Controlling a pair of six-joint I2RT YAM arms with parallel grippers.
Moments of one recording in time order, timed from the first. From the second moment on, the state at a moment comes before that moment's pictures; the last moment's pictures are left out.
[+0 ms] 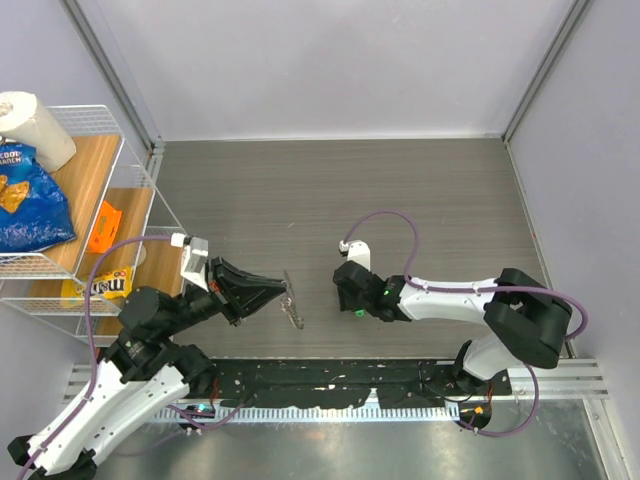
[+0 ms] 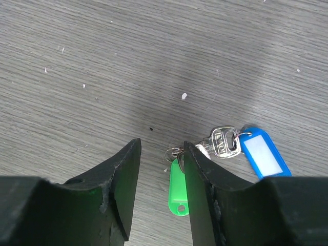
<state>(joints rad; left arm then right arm) -0.75 0.35 0.61 -0.01 0.42 -0.58 1.02 1.48 0.70 -0.13 0.37 0.64</state>
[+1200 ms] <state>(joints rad) -0.75 0.34 0.61 -0.04 0.42 -0.57 1.10 1.30 0.61 -0.06 0.25 0.56</state>
